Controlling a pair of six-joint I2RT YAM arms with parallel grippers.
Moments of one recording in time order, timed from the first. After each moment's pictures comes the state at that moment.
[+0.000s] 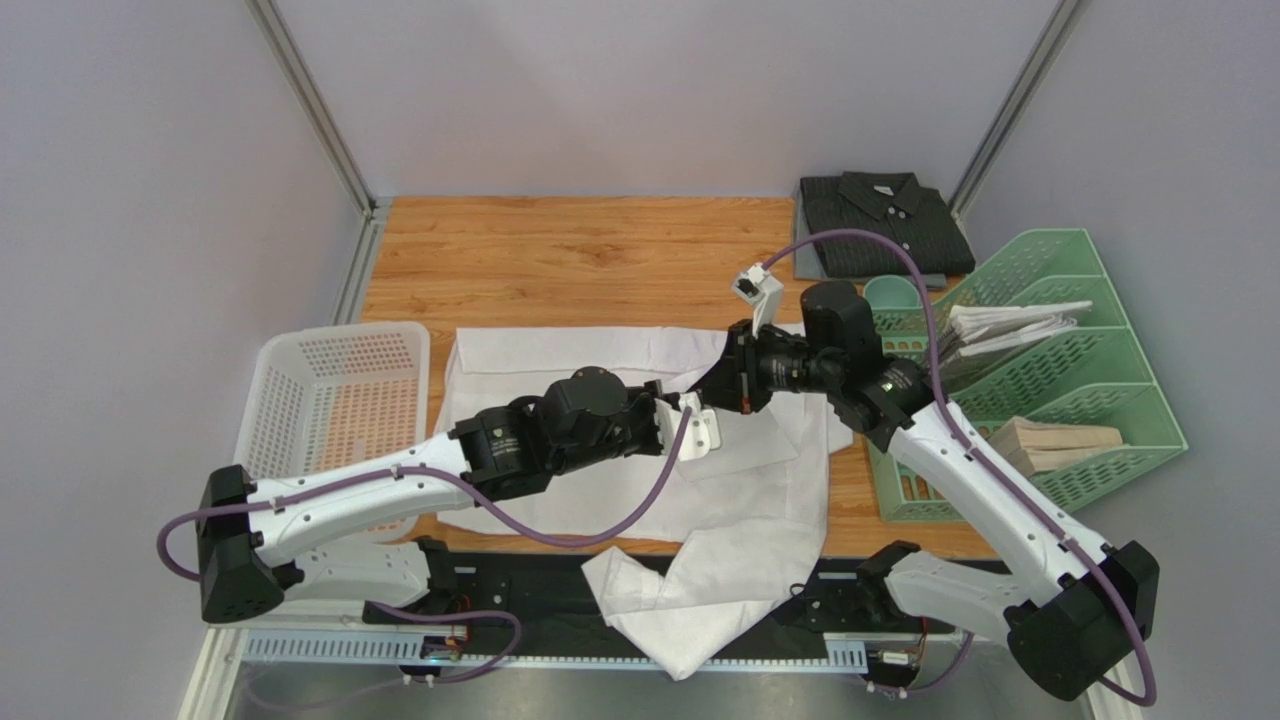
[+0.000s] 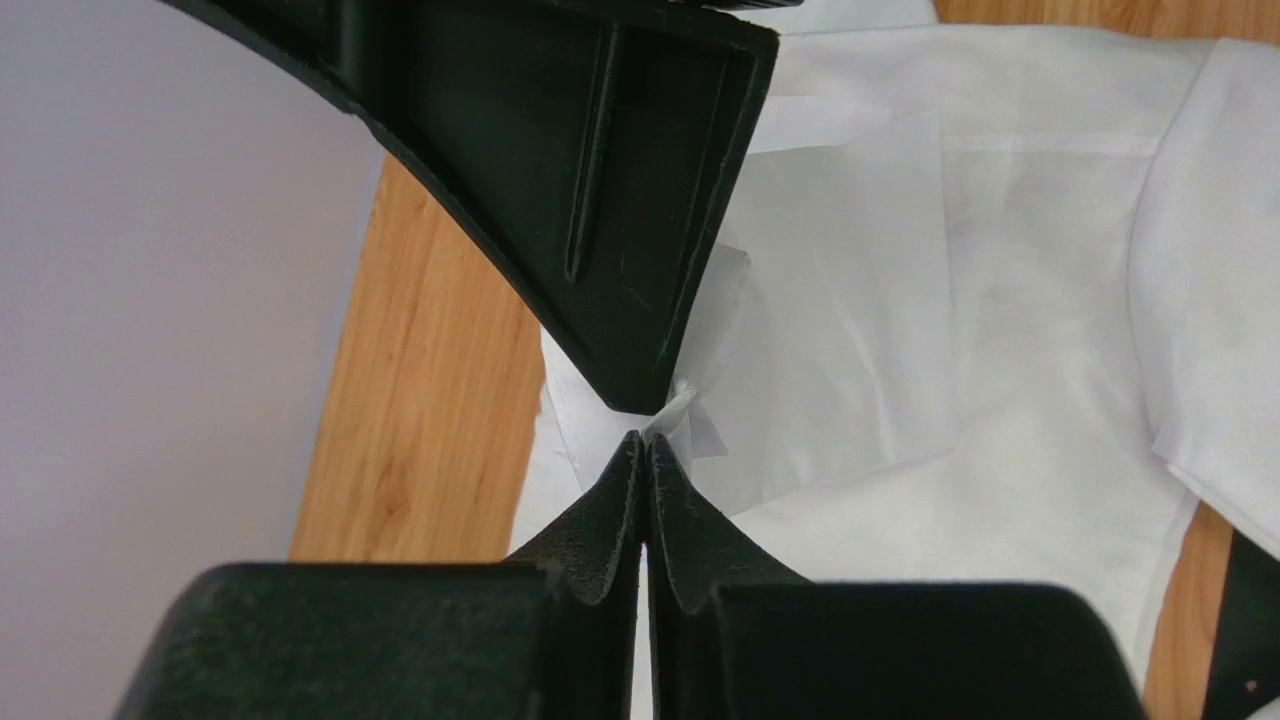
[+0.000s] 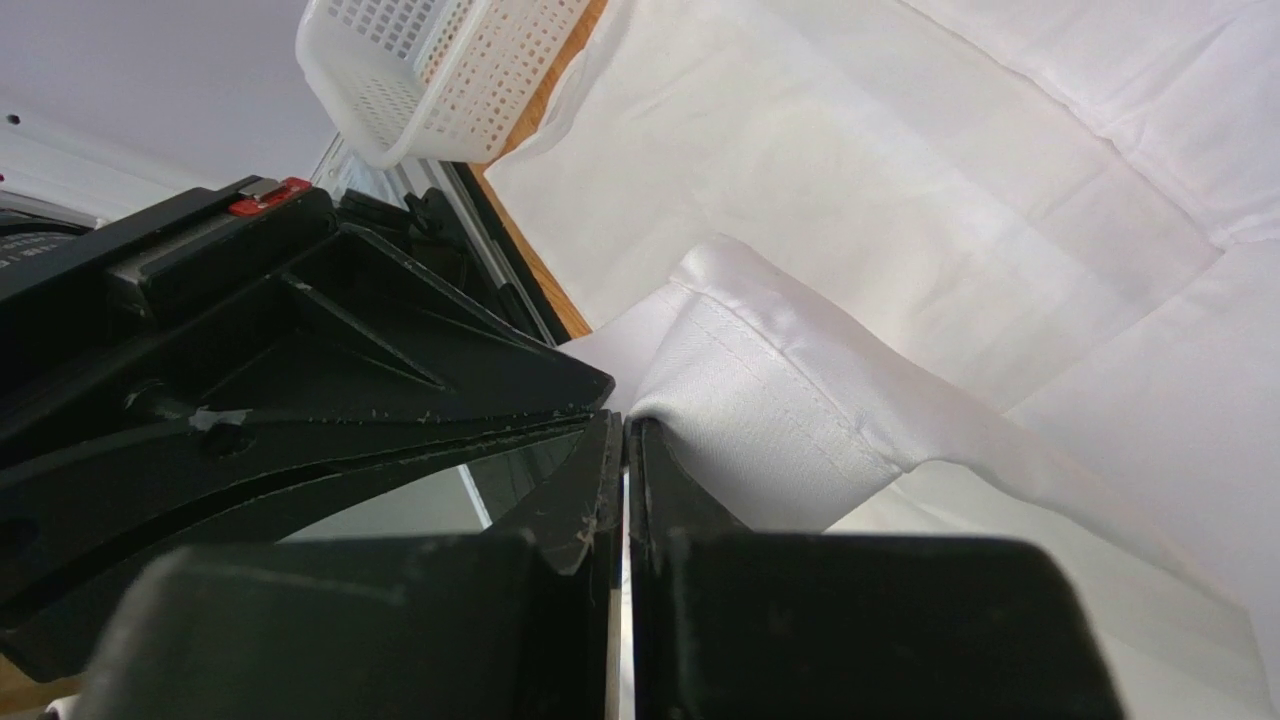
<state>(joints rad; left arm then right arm) -1.17 1.15 0.97 -0.20 -0.14 0.60 0.56 1.09 0.98 -0.39 -0.64 0.37</state>
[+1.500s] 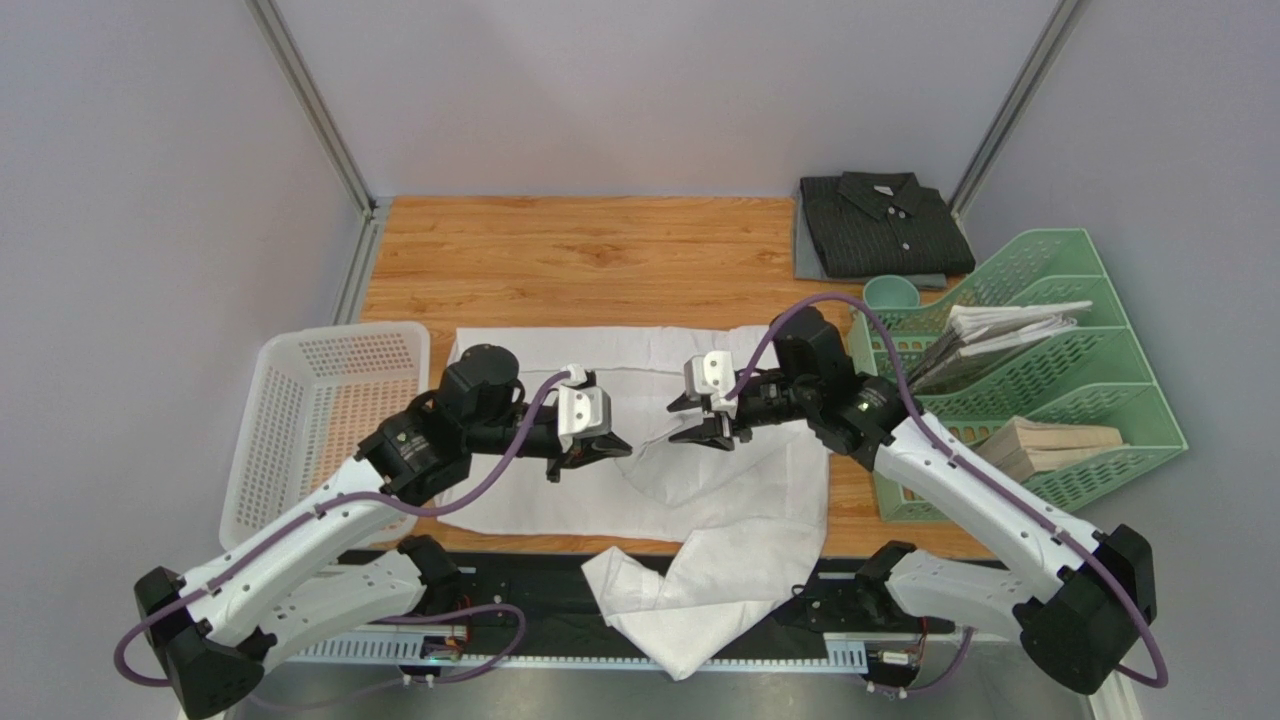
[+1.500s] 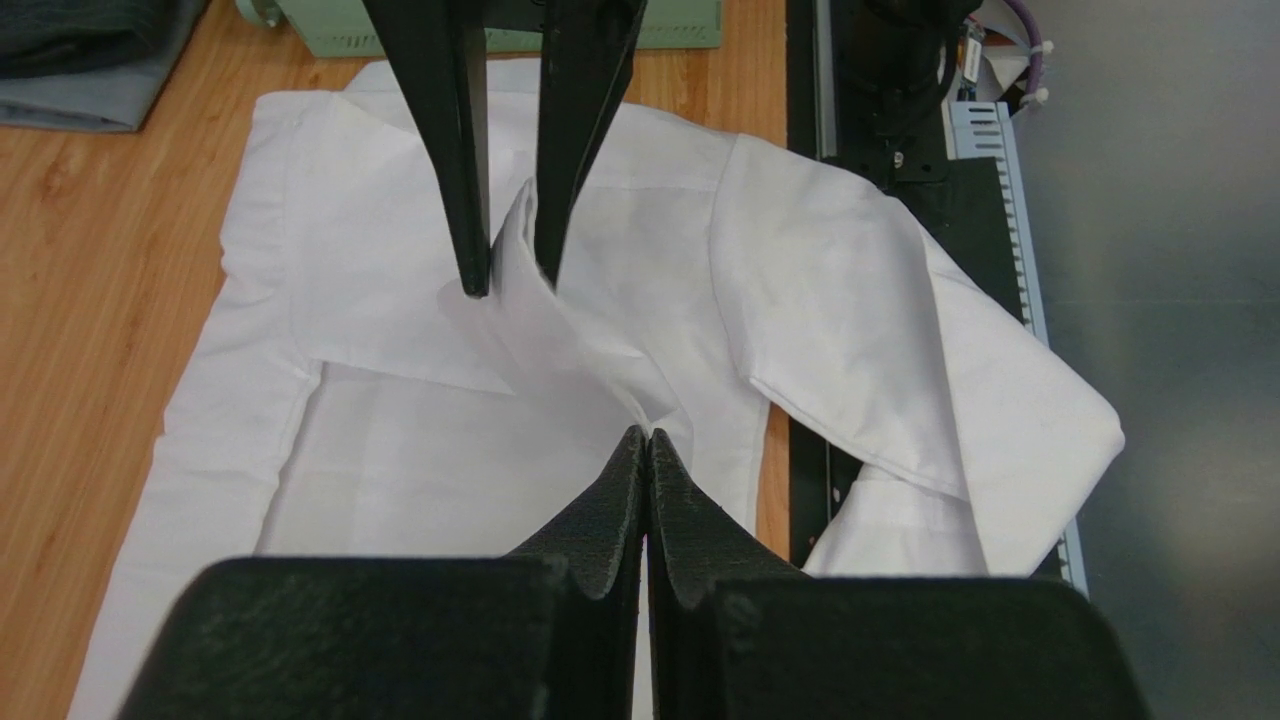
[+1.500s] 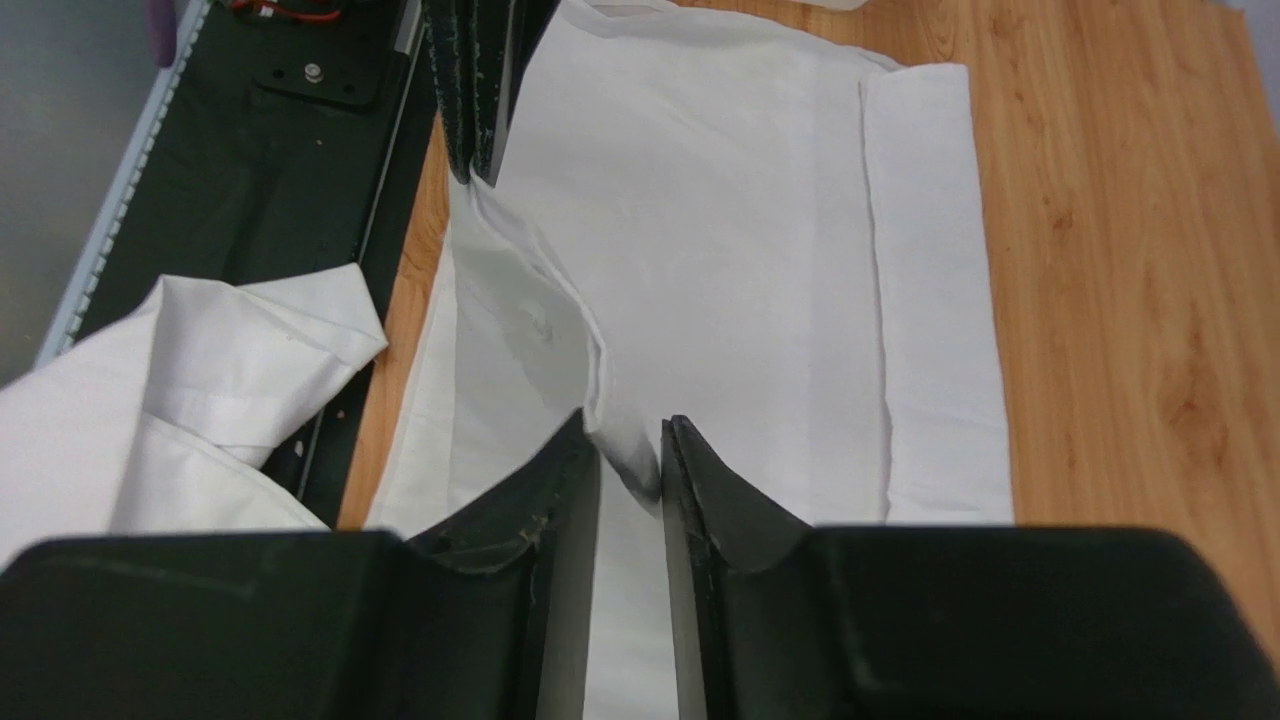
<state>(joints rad) -0.80 0.85 0.82 -0.37 0.65 0.34 0.68 1.09 0.90 -0.33 -0.81 -0.64</state>
